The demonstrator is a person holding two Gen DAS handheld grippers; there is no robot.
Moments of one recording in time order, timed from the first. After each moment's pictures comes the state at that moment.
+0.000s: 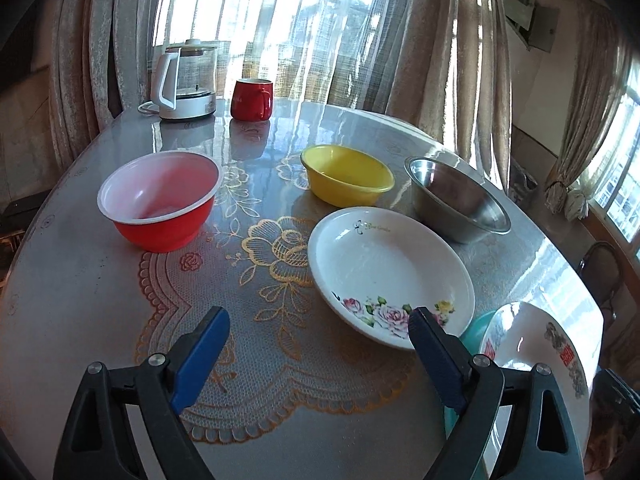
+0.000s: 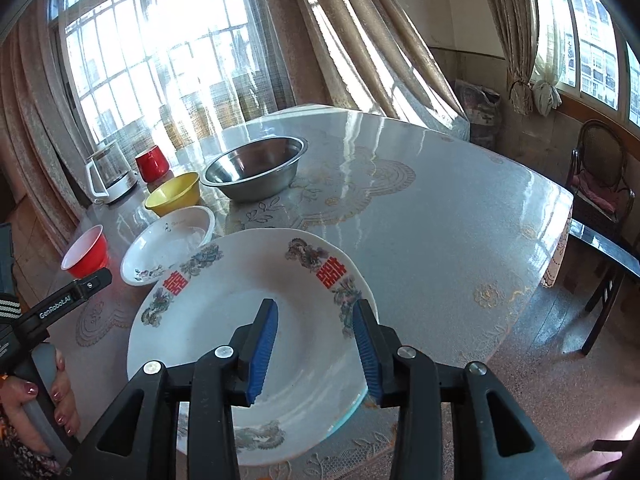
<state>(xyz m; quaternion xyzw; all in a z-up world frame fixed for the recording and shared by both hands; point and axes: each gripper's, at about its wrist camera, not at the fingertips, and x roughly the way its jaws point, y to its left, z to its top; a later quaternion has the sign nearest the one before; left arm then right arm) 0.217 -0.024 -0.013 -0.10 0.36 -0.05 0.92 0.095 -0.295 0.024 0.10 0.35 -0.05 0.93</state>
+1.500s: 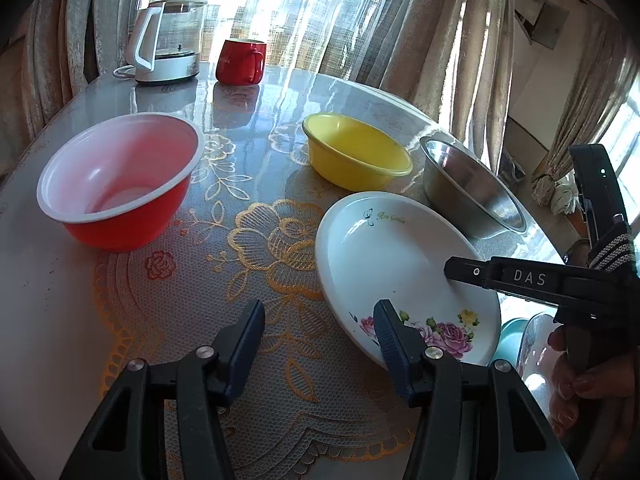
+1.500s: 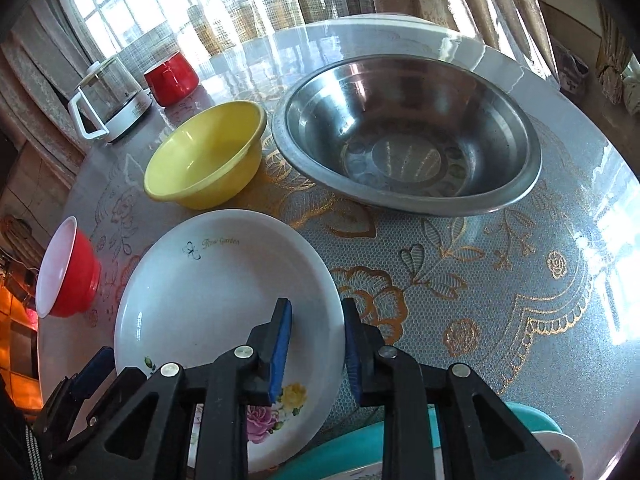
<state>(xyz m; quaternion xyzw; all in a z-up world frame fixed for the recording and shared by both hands) 0.261 -0.011 -0.040 -0.12 0.41 -0.09 0.90 0.316 -0.200 -0.026 0.07 0.51 0.04 0.86</state>
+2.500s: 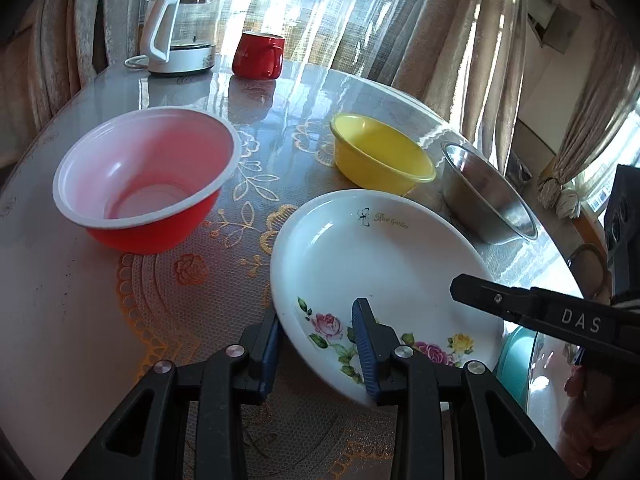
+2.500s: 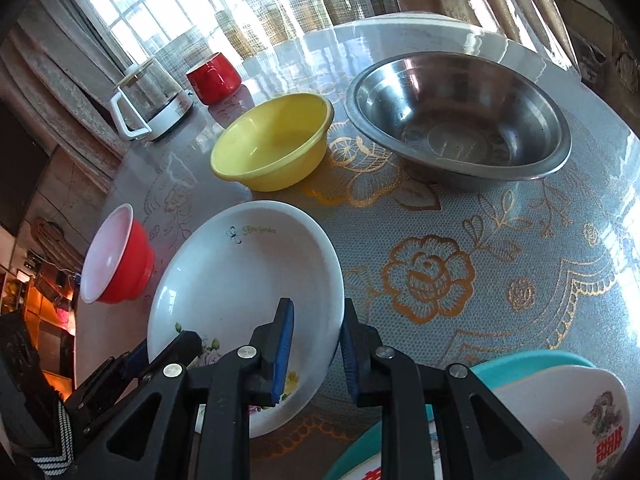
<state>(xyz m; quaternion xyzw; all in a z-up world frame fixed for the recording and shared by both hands) 0.268 0.015 -0.042 -0.14 0.43 -0.08 0.89 0.296 -0.172 -0.019 0.13 0.50 0.11 0.85</state>
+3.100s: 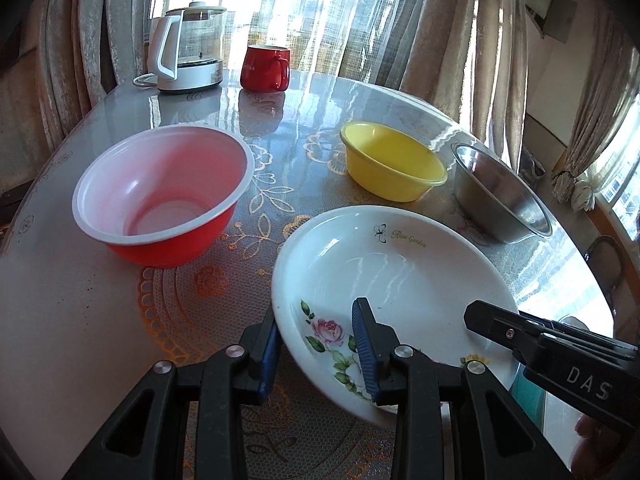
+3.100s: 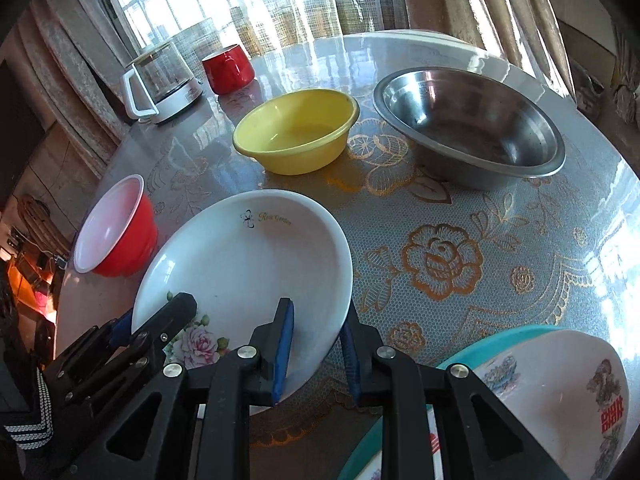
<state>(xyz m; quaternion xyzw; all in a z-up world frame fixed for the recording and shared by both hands) 0.264 0.012 -0.038 -0.10 0.41 -0.06 0.90 0.278 -0.150 -0.015 0.07 0.49 0.08 0.87</state>
